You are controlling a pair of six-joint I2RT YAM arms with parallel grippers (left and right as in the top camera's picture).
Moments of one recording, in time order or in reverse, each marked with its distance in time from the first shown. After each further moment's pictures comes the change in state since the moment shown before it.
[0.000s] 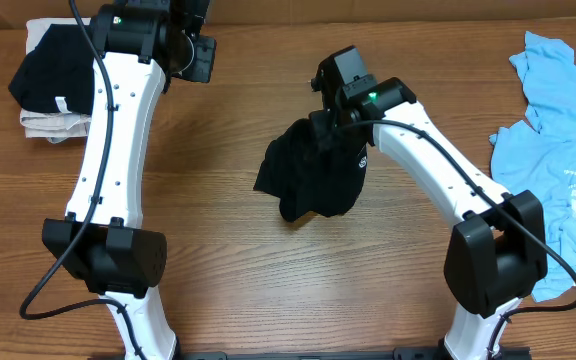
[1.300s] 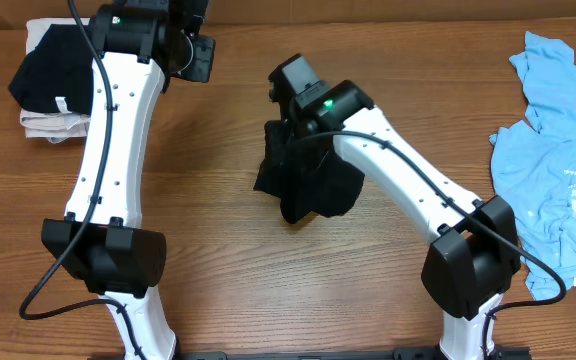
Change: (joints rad) left arm 0.009 0.000 0.000 0.000 0.000 0.000; right arm 0.166 0.055 0.156 -0.132 -0.070 0.257
